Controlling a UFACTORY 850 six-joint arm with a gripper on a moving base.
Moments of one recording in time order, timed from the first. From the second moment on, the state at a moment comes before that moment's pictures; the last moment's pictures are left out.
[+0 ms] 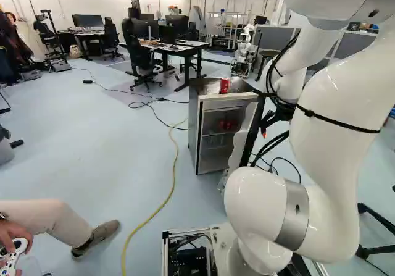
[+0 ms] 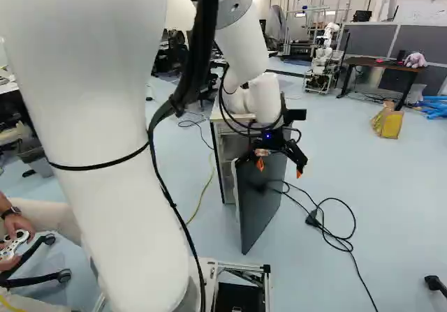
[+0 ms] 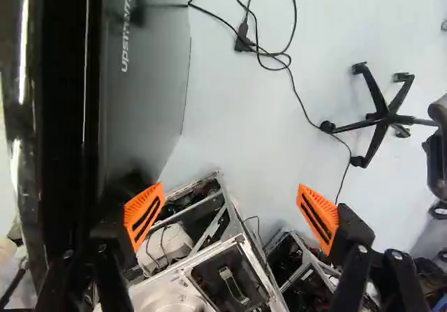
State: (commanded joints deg) arm -31.7 -10.5 -47.2 -22.5 -30.4 10.0
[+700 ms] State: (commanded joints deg) arm -25.3 -11.8 -48.8 -30.3 -25.6 10.0
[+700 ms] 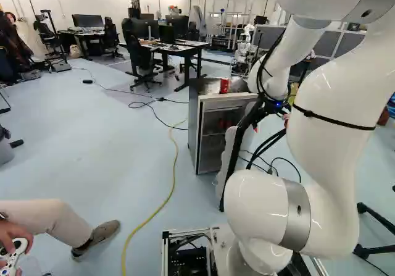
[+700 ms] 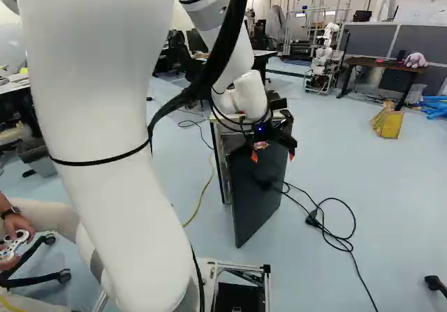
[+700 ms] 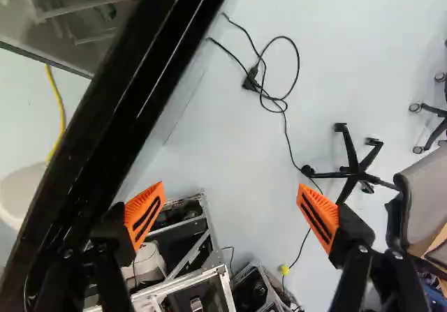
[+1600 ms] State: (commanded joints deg) arm -18.4 -14.5 -52.1 -30.5 -25.5 10.0
